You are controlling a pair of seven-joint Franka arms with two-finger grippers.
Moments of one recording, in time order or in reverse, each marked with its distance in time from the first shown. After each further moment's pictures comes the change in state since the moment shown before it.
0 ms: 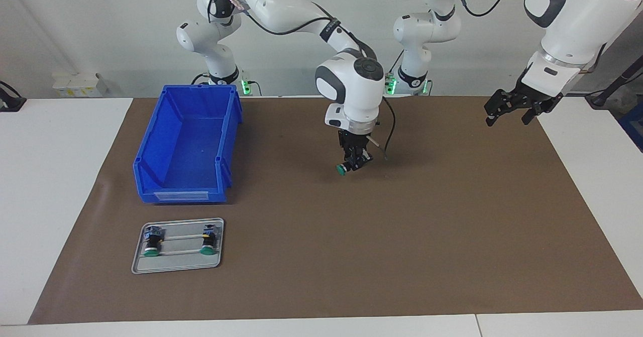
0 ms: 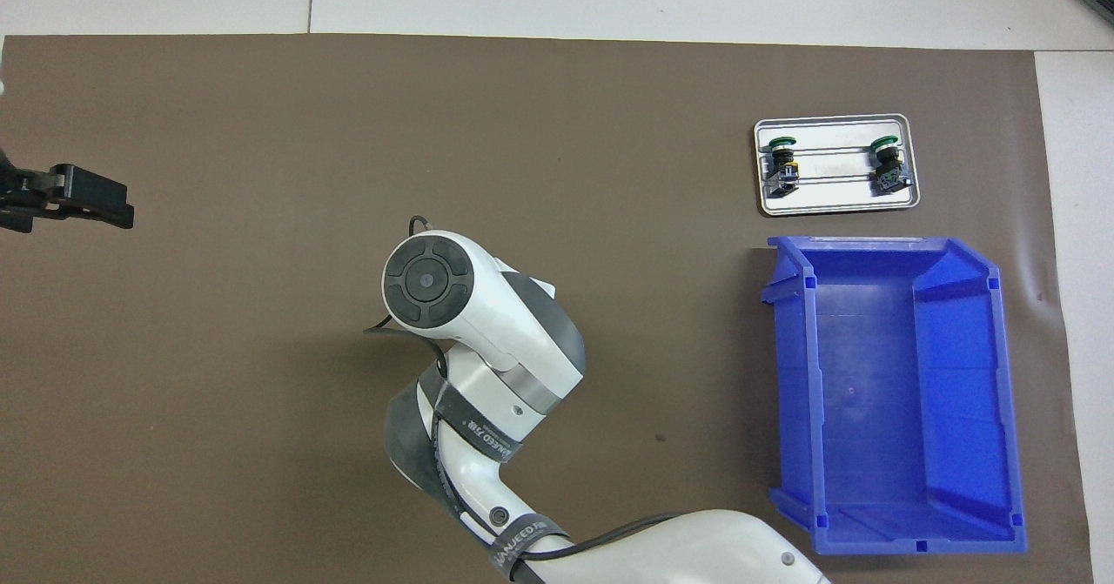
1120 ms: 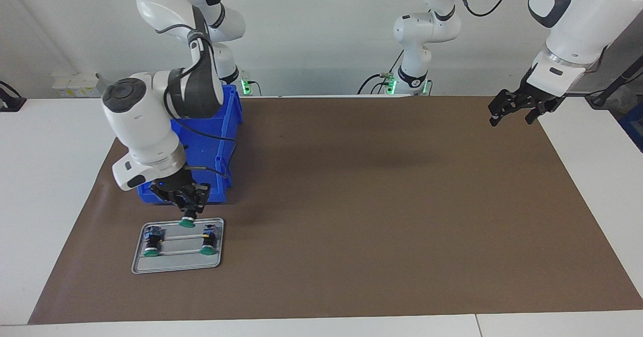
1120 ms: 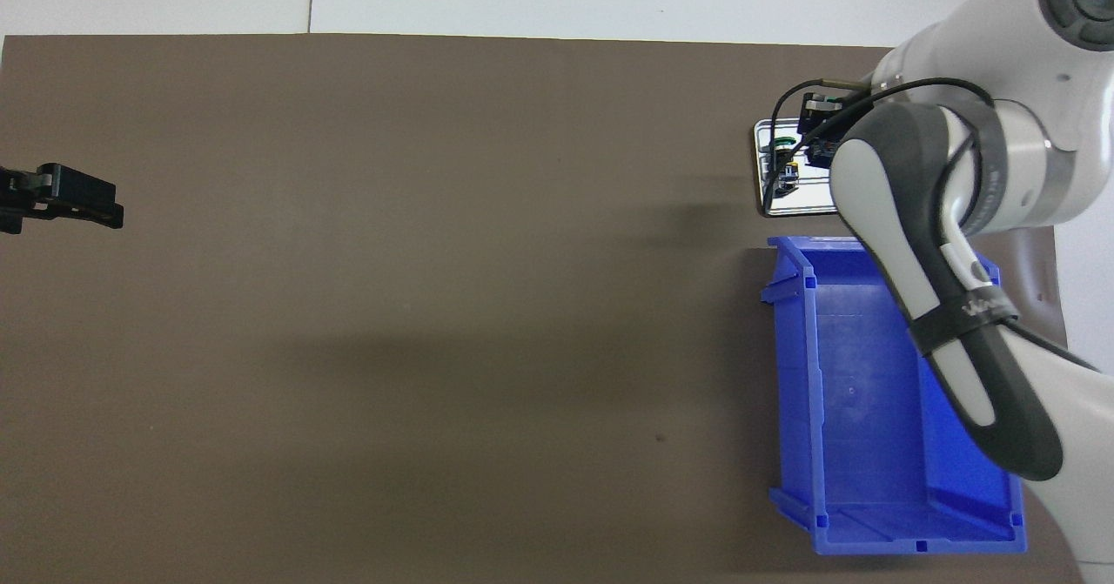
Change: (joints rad) left arm 0.004 0.000 0.010 0.000 0.000 0.000 0.001; right arm -0.590 -0.190 -0.009 -0.036 0.051 -0.067 -1.484
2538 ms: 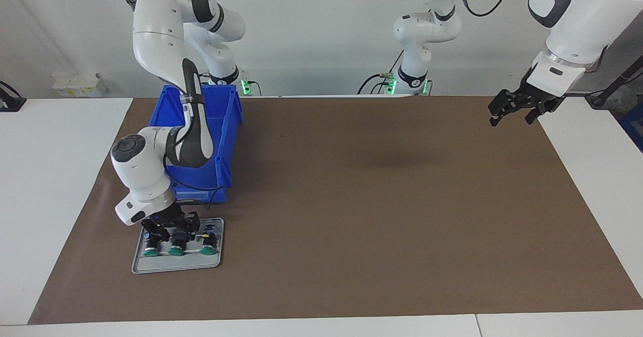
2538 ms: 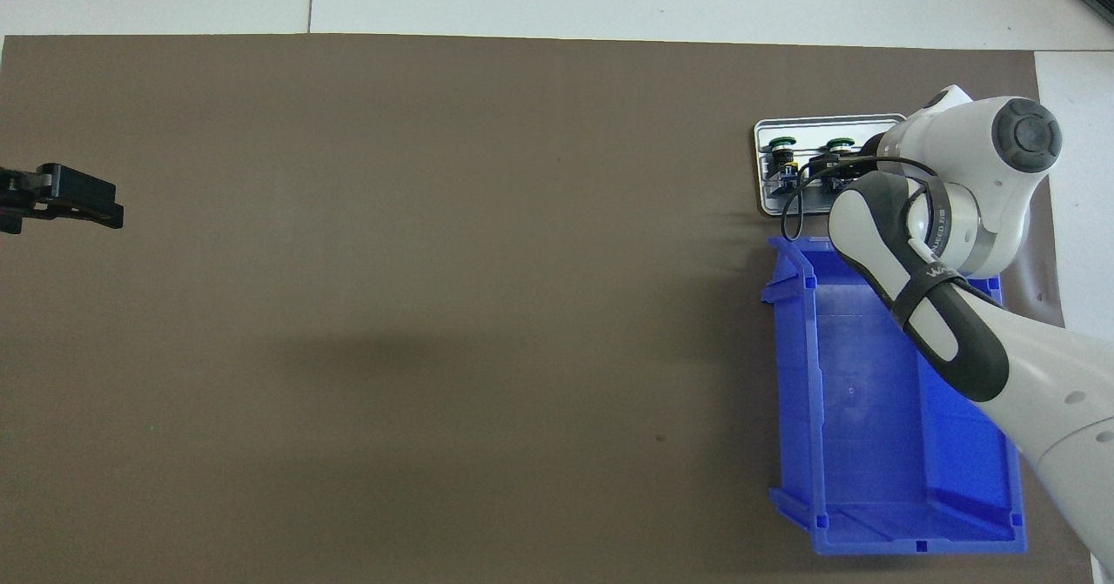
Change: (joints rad) left arm 0.000 0.000 0.000 0.000 0.000 0.000 0.000; right arm -0.182 0.125 -0.006 -0.295 0.092 0.516 -0.537
